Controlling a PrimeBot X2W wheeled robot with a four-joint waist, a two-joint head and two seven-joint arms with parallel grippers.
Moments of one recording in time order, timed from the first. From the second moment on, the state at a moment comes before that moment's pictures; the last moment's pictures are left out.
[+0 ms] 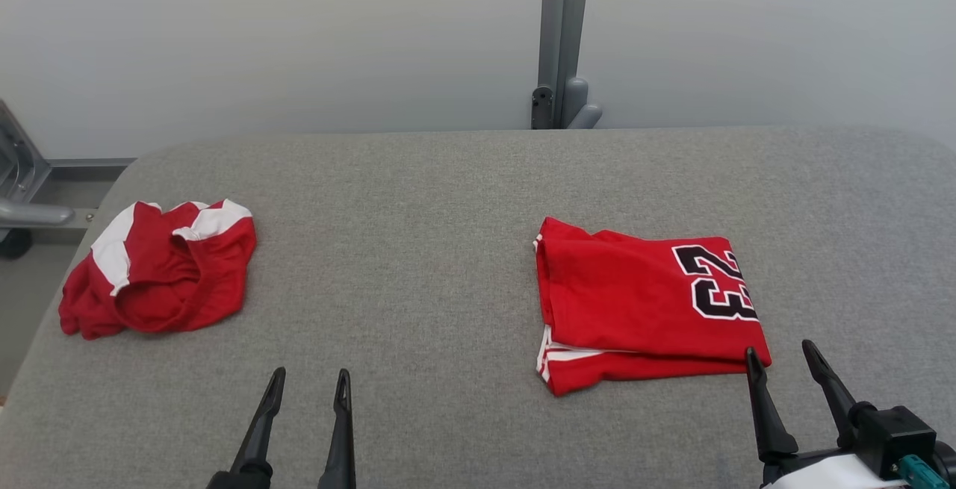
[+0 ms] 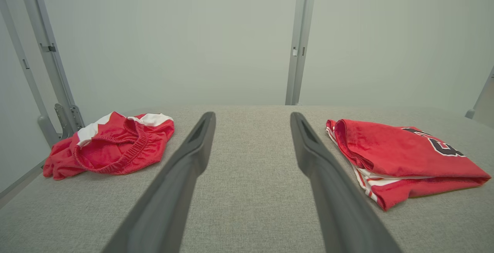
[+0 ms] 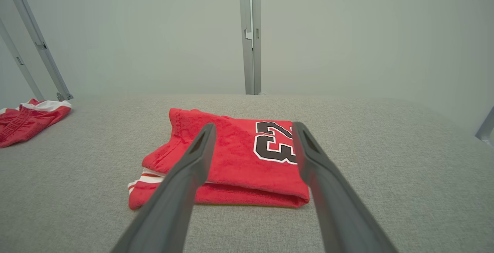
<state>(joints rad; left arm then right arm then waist) 0.22 0.05 -0.19 -0.05 -0.13 0.00 -0.26 0.16 -0.12 0.01 0.08 0.16 0.13 -0.26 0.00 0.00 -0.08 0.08</state>
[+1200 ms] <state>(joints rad) 0.09 0.05 -0.26 -0.07 -0.12 -0.04 -0.26 -0.25 -0.29 0.11 0.57 0.54 0.13 -0.26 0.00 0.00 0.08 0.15</state>
